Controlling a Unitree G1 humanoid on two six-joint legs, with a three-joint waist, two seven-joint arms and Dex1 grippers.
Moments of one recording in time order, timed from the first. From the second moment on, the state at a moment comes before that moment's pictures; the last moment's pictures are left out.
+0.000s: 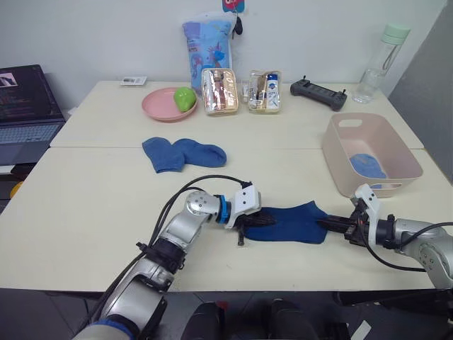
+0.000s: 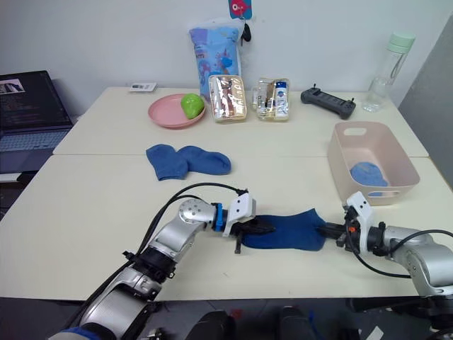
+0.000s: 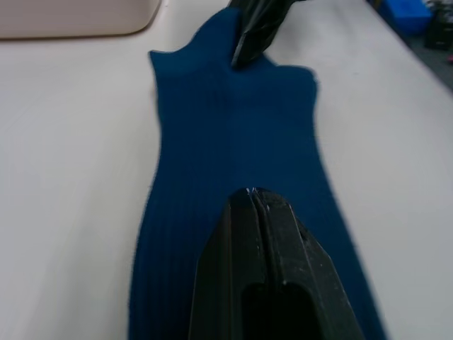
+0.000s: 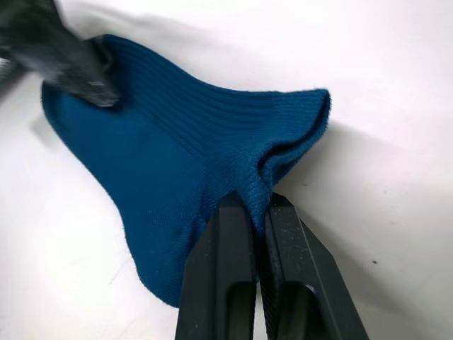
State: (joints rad) left arm -0.62 0.27 -0.41 0.42 -0.05 -0.01 -1.14; right arm -0.14 -0.79 -0.08 -0.15 0.57 0.78 0.91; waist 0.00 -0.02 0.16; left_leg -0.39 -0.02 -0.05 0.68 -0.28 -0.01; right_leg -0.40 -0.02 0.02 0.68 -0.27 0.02
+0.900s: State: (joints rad) left arm -0.51 0.43 -0.30 0.19 -0.18 0.13 -1.24; right arm -0.29 -0.53 0.03 -0.30 0.77 0.99 0.75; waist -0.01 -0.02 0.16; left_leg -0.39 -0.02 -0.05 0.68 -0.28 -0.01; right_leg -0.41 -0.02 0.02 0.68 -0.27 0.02
